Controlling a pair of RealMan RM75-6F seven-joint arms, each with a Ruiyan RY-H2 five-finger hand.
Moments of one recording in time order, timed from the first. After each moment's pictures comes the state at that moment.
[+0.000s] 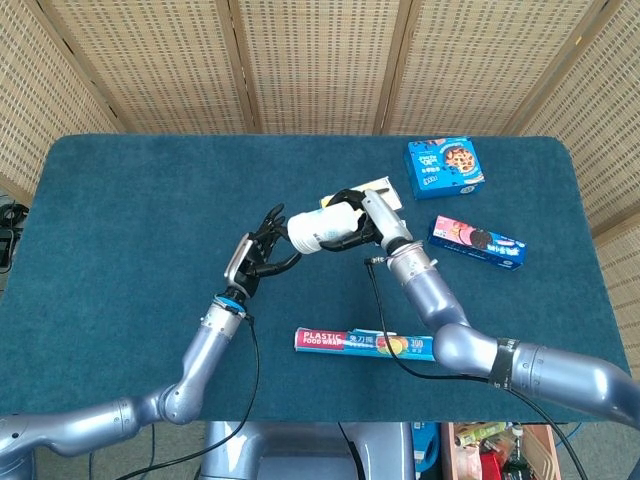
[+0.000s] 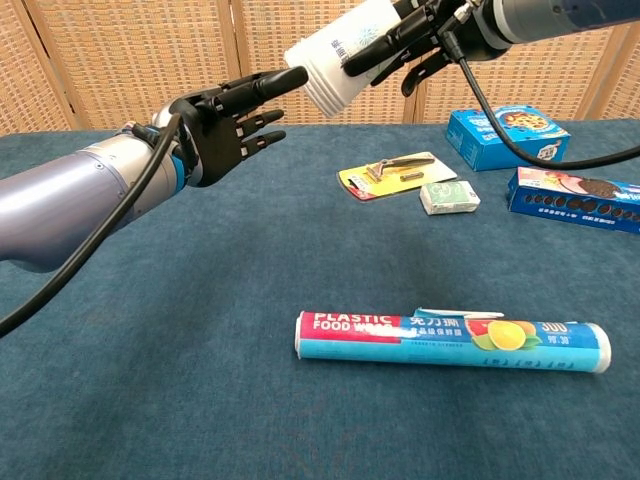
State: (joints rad) left arm -0.70 -1.83 -0.54 -1.50 1.01 0.89 -0.83; right arm 1.07 -1.29 0.48 -1.68 -0.29 0.77 0.08
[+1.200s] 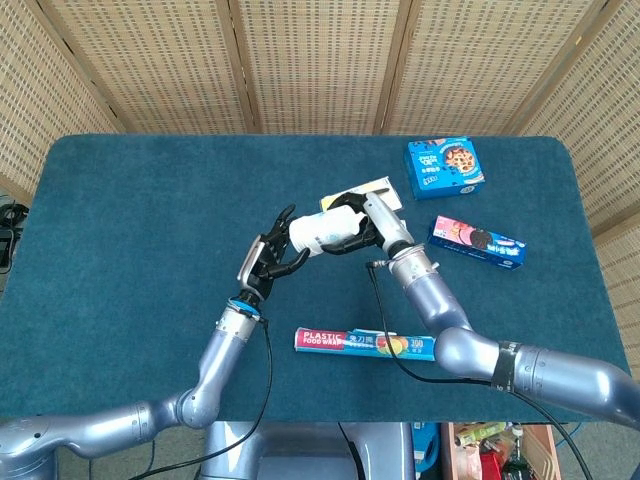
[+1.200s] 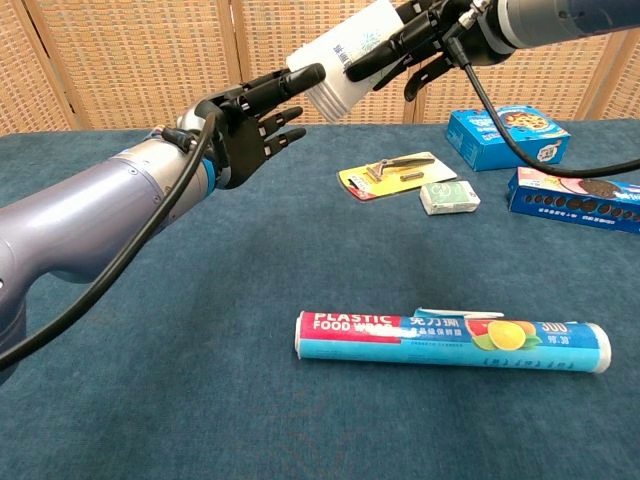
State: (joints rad) left arm -0.72 -1.92 -0.56 -1.48 1.01 0.94 -0.81; right arm 1.07 -1.29 0.46 -1.70 -0.30 0.77 0.09
